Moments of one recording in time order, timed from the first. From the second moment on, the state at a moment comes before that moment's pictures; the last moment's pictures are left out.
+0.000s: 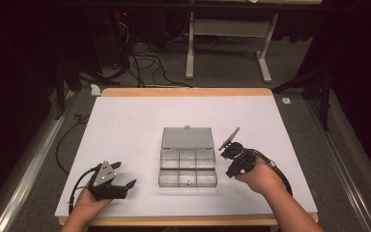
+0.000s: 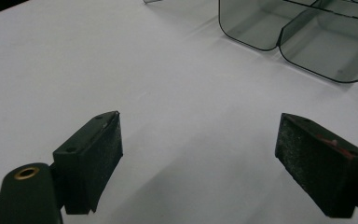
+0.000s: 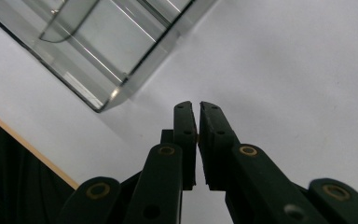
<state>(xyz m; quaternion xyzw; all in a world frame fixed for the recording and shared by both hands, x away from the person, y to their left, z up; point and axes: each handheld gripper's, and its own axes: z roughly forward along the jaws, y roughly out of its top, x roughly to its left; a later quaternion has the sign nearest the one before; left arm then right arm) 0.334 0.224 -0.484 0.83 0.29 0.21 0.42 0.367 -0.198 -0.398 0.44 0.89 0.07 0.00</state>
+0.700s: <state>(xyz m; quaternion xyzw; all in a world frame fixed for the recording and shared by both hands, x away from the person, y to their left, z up) 0.333 0.224 -0.484 0.83 0.29 0.21 0.42 0.372 -0.149 -0.386 0.40 0.91 0.08 0.00</state>
